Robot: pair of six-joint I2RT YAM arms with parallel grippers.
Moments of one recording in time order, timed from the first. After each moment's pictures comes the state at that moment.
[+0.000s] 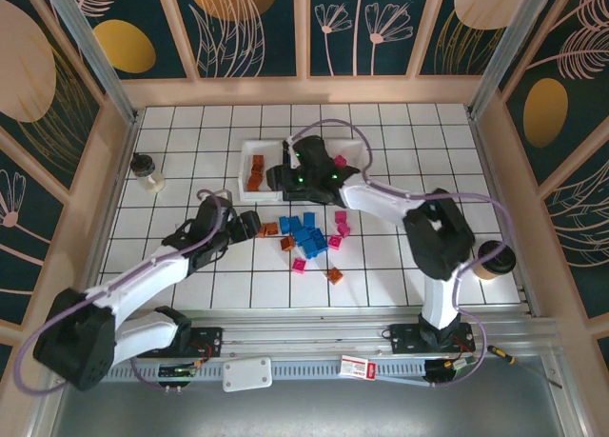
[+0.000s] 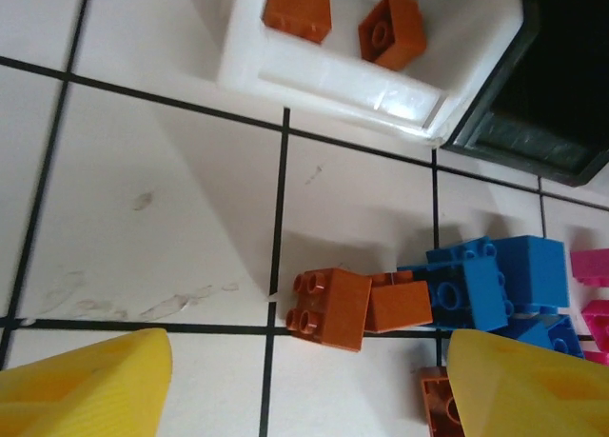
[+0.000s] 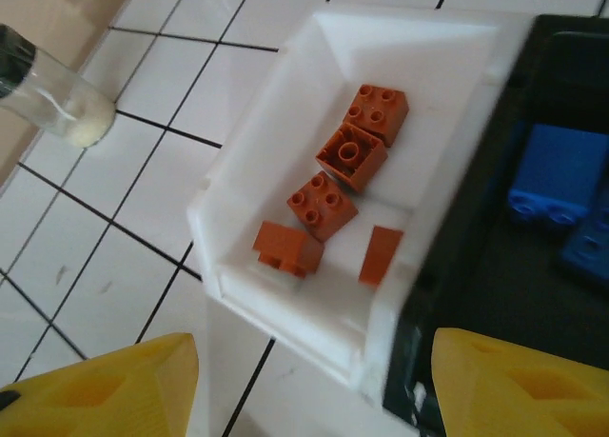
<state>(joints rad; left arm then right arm) -0.50 1.17 0.54 -0.16 -0.03 -0.71 0.75 1.84 1.31 -0.07 -0.10 0.41</state>
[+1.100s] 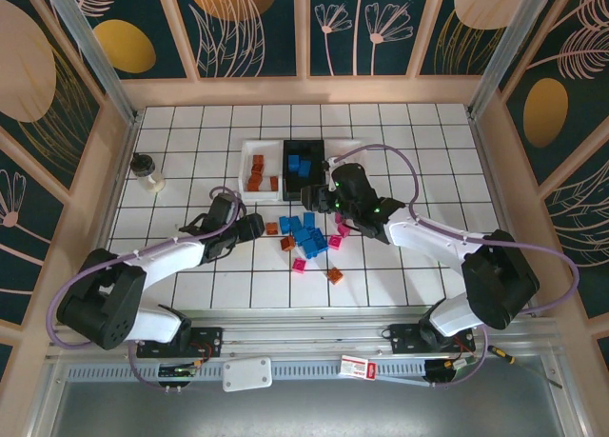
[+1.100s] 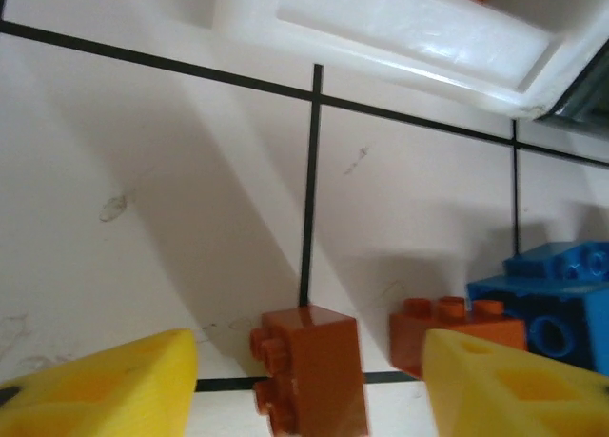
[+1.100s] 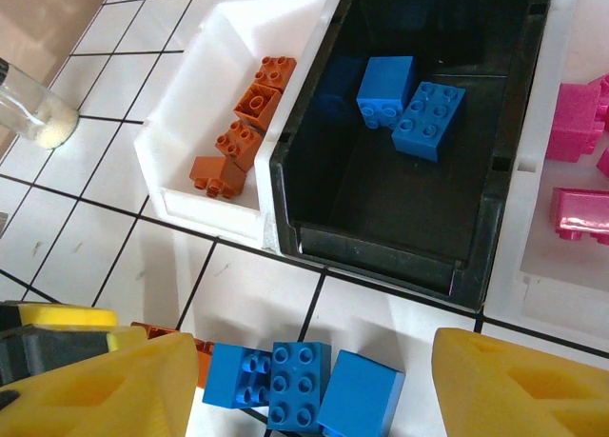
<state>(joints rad) -0.49 1.38 0.56 -0.05 -0.01 -0.68 0.73 1.46 0.90 -0.02 0.02 0.47</state>
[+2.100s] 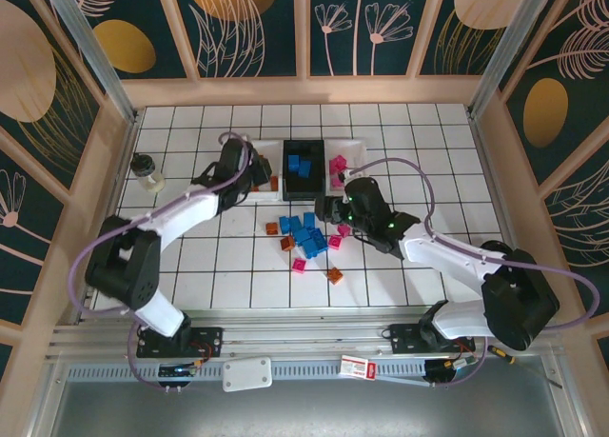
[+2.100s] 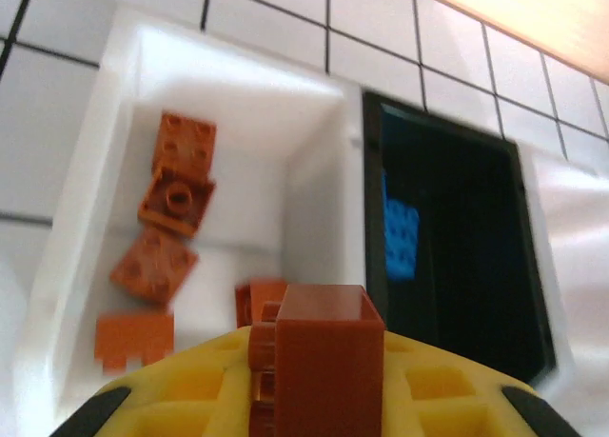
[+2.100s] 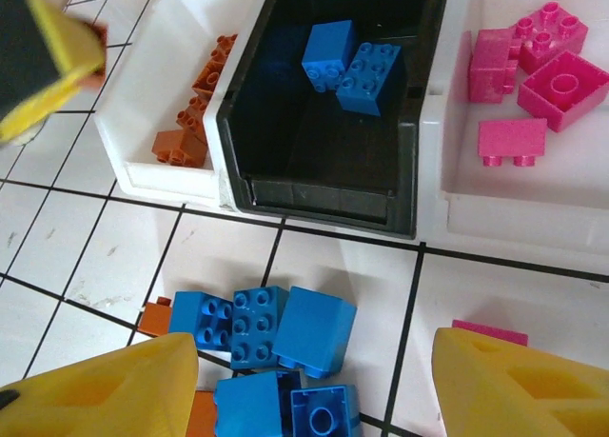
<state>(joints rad) -0.43 1.68 1.10 -0.09 -0.06 -0.66 0.73 1.30 0.74 -0.04 0.07 0.52</state>
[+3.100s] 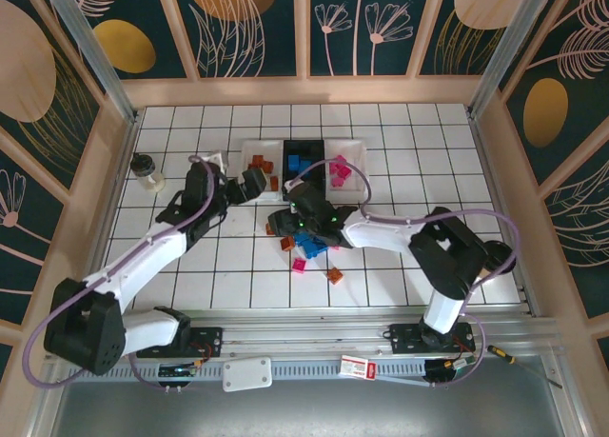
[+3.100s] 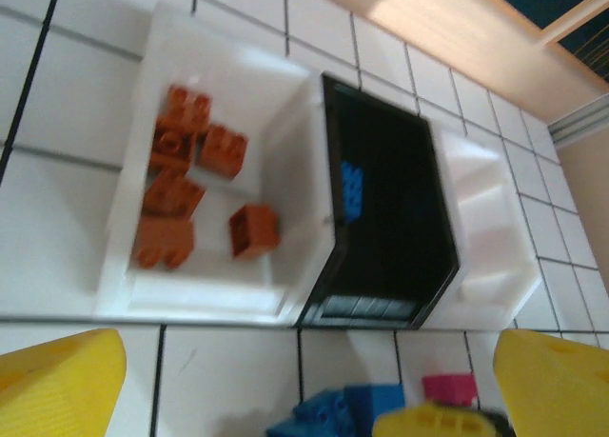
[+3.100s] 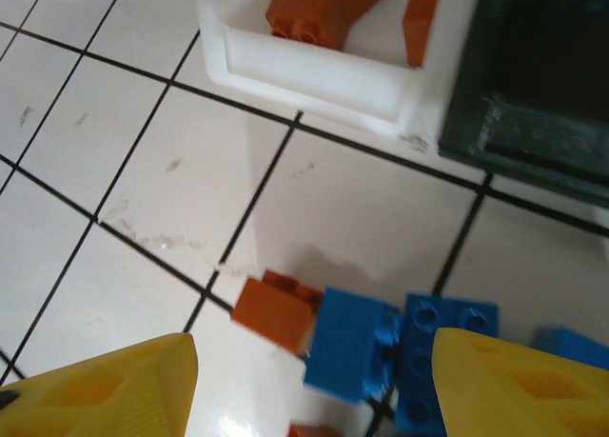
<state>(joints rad) -0.39 1.19 0.72 -0.06 0.07 -0.68 0.92 1.77 1.05 -0.01 0.03 0.48</state>
